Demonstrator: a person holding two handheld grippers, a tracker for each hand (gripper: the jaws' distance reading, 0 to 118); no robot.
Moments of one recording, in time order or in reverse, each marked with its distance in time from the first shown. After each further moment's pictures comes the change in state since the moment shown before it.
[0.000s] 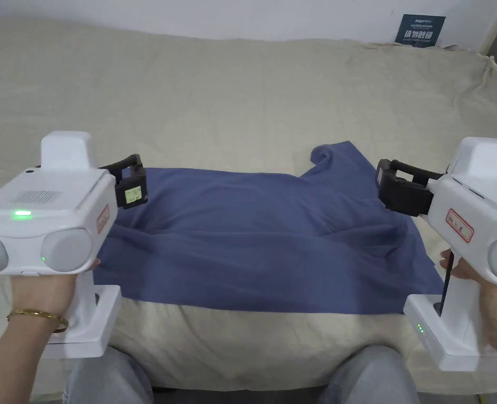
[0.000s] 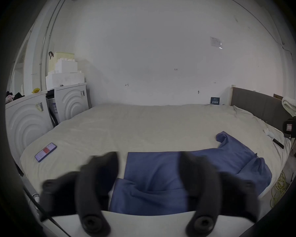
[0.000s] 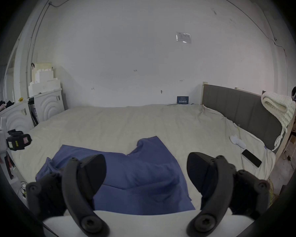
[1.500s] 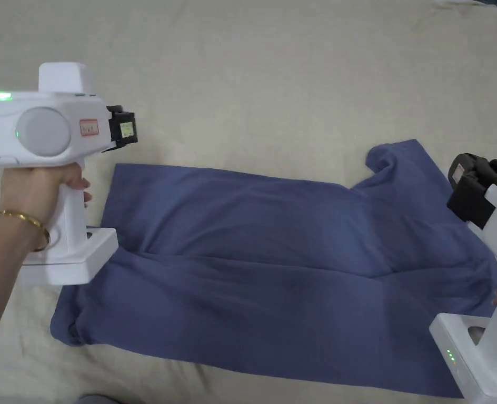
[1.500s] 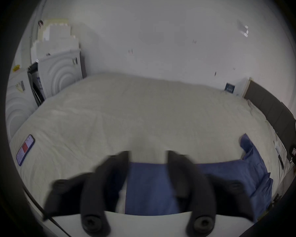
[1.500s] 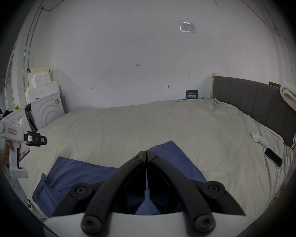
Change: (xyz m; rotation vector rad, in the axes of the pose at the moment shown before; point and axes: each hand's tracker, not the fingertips) left arm -0.056 0.053 -0.216 -0.369 -0.015 0.110; right arm -0.022 0.015 -0.130 -0.038 0.027 -0.047
